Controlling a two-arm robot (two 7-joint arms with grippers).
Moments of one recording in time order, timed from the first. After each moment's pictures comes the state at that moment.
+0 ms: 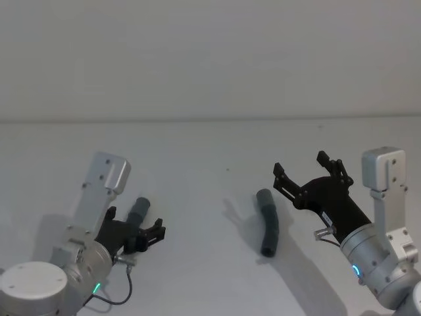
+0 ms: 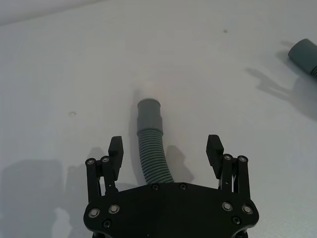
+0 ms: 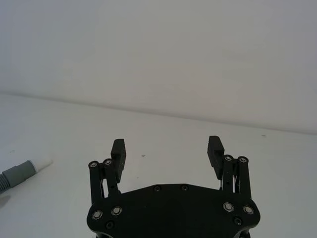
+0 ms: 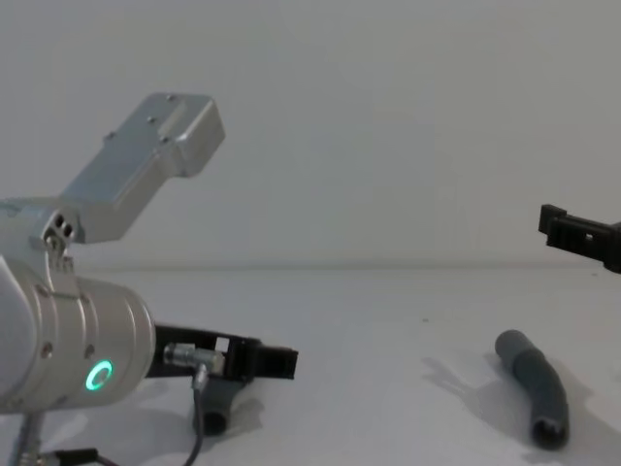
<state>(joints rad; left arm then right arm) -0.12 0.24 0.41 -1.87 -0.28 0.71 0.12 -0.01 0.34 -0.23 -1.77 0.29 0.03 0.07</state>
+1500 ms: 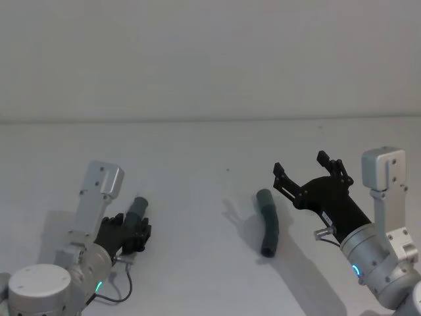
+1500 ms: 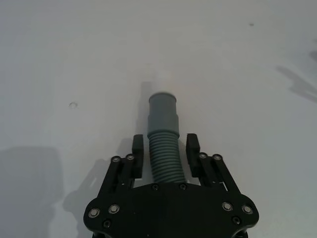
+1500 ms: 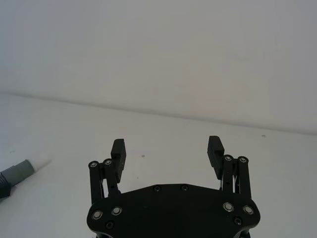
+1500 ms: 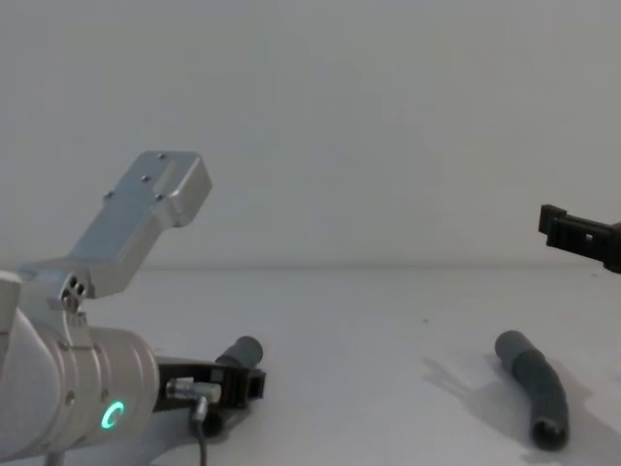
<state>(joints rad) -0.14 0.18 0.38 -1.71 -0.27 0.60 0.09 -0.01 0.34 -0.23 -1.77 0.29 0.03 0.07</state>
